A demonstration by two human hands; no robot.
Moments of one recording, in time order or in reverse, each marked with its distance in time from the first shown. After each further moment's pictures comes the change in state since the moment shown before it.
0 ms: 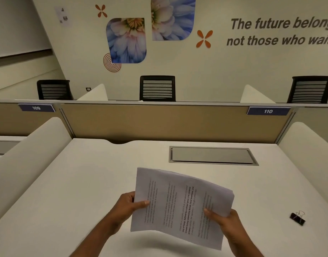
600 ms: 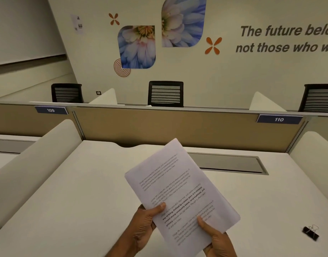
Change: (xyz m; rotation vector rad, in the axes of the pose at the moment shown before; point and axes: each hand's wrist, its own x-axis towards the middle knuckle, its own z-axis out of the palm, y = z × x) left_hand -0.023 0.005 0.054 -0.685 0.058 0.019; right_hand -0.014 0.013 0.062 0.542 0.055 0.165
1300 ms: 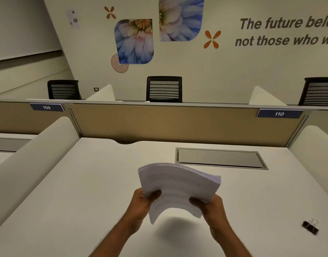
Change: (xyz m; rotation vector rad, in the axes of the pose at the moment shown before) left_hand 0.016 0.027 0.000 0.421 -0.045 0.212; right_hand 0.037 -0.031 0.022 -0.585 -0.102 -0.313
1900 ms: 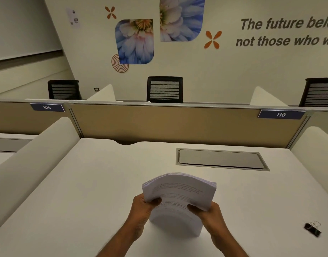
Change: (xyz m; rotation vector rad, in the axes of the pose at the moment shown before) left_hand 0.006 -0.020 0.001 0.006 0.183 -0.120; right_hand -0.004 0.017 0.004 -0.011 -0.080 0.057
